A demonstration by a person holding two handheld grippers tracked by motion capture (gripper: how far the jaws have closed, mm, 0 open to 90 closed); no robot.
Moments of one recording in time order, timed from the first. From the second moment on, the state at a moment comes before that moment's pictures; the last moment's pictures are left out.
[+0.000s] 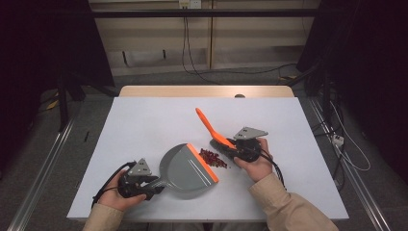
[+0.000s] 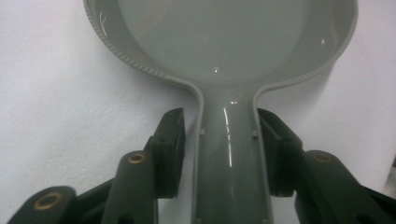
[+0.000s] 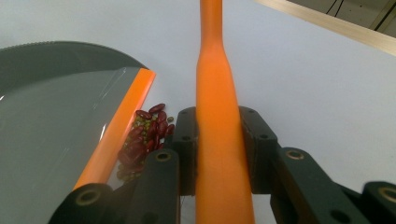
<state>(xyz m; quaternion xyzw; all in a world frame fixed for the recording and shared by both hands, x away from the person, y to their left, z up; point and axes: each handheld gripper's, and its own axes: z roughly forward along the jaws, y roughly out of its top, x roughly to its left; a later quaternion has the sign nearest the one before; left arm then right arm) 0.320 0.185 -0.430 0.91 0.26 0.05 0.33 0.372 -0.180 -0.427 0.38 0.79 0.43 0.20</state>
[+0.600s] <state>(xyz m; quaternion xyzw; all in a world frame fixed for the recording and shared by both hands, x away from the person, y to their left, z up) 0.320 0.182 -0.428 0.91 0.26 0.06 0.33 0.371 -0.178 -0.428 0.38 0.79 0.43 0.20</state>
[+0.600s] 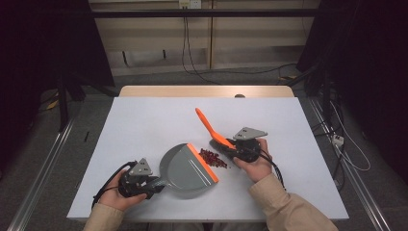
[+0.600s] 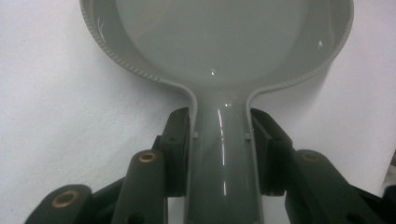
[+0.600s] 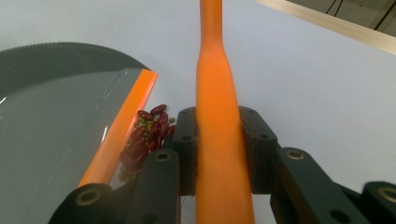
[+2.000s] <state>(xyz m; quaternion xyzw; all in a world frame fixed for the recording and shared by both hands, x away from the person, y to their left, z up) 0.319 0.175 -0.426 0.92 0.24 0.03 0.32 0.352 -0.152 -0.430 0.40 0.78 0.42 0.23</state>
